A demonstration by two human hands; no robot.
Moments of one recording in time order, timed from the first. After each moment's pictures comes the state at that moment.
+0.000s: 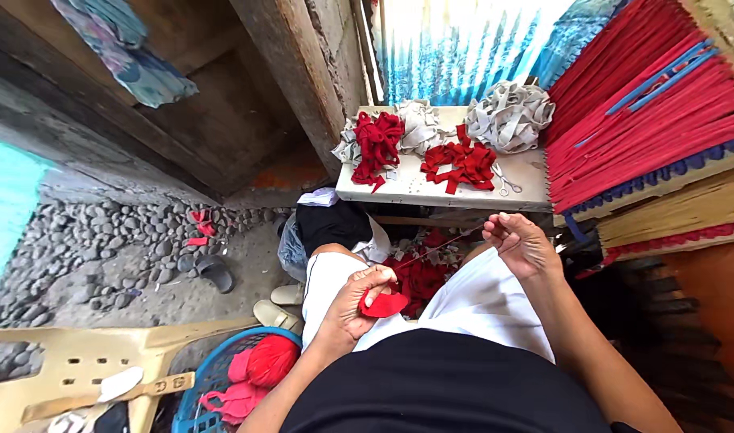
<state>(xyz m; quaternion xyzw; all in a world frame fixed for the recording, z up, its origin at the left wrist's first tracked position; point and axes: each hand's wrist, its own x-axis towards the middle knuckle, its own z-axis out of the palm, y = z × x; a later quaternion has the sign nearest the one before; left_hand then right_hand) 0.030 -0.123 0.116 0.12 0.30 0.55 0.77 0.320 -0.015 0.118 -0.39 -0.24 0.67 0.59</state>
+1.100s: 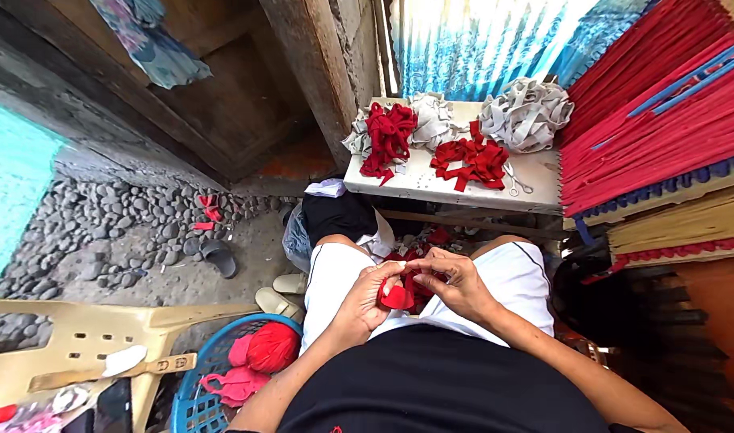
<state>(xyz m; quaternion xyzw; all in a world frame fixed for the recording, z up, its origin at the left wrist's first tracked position) 0.055 -0.118 0.122 0.02 0.42 0.55 0.72 0.238 -0.069 0.093 -0.28 -0.76 0.46 0.37</state>
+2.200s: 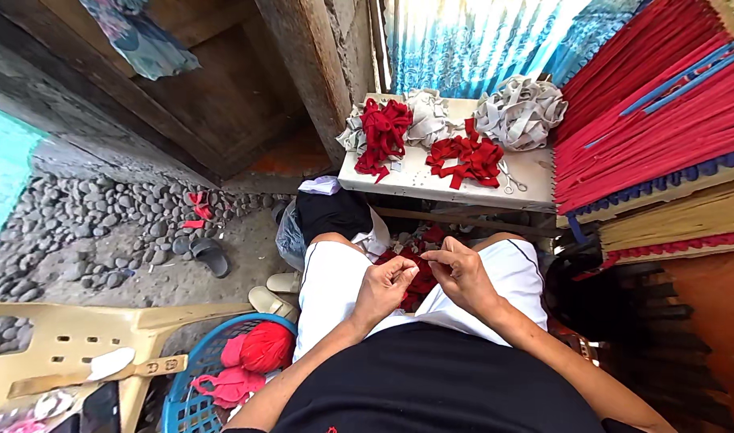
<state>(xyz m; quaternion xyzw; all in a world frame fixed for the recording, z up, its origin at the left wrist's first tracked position) 0.055 -0.114 0.073 0.61 0.50 0.47 0.39 0.251 -0.062 0.086 -0.39 -0.80 0.28 0.36</state>
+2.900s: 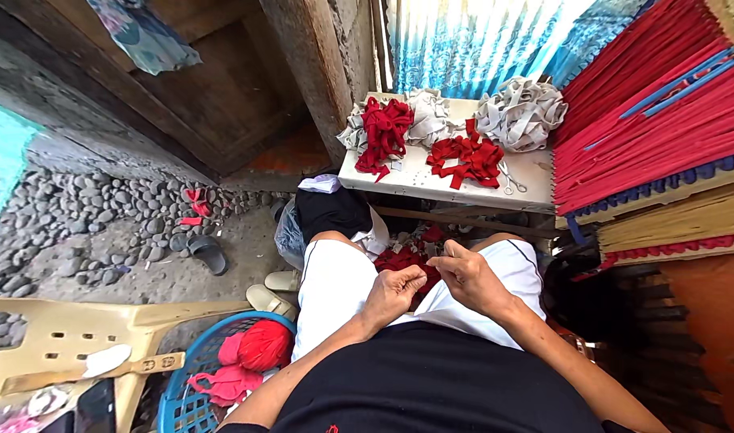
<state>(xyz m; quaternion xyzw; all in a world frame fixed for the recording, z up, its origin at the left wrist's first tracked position) 0.062 -0.114 0.053 0.67 0.46 0.43 0.39 0.269 -0.058 0.090 -0.34 -0.86 0.25 0.28</state>
